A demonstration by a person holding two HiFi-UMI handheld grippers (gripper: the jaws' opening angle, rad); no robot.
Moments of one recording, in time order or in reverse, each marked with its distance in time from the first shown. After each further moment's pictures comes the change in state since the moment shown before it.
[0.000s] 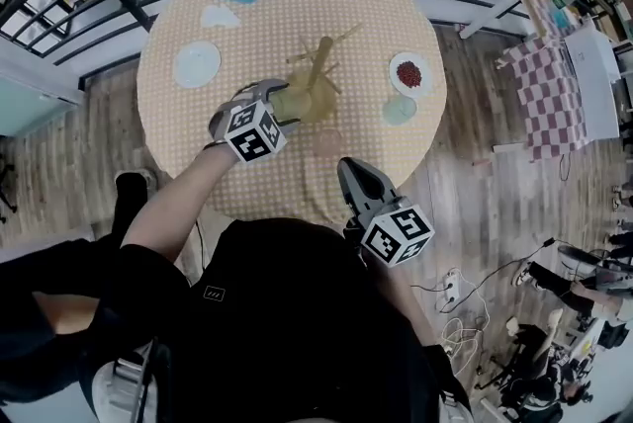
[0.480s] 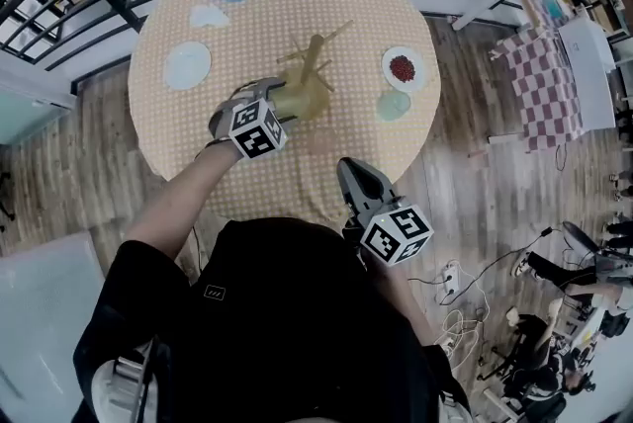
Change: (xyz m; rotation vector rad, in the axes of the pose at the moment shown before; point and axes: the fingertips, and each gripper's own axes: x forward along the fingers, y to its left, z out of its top) left arm 0.026 0.000 -0.004 0.018 0.051 -0.009; right arm -0.006 -0.013 -0.003 0.024 0.007 -0.043
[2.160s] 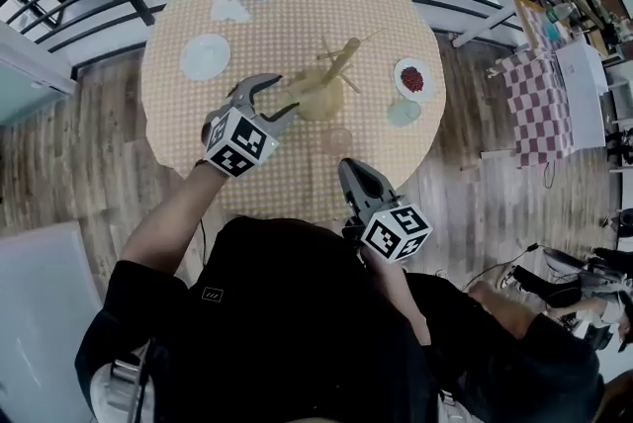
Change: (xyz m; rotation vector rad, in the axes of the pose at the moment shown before) left arm -0.126 0.028 0.015 -0.220 -0.330 0.226; right arm 0.017 0.037 -0.015 -0.022 0.045 0.012
